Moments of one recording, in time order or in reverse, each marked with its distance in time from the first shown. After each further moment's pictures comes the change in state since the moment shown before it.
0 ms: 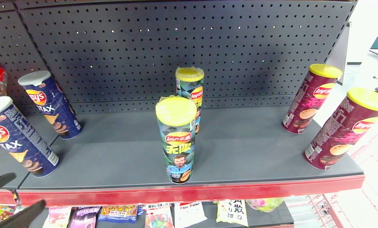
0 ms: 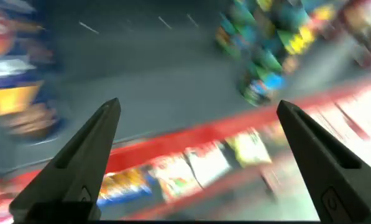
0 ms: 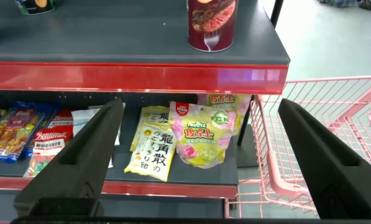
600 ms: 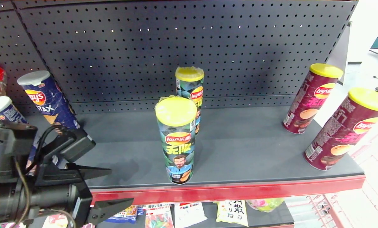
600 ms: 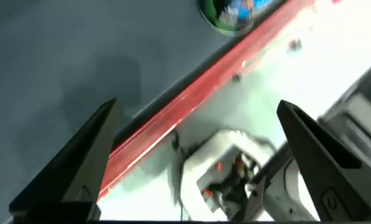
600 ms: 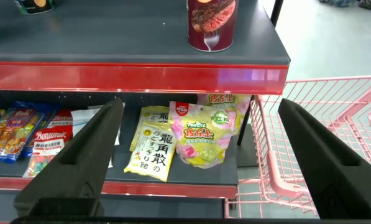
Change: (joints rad) left arm -0.254 0.638 -0.148 -0.005 -0.024 0.188; right arm -0.001 0.000 0.000 0.000 0.000 0.000
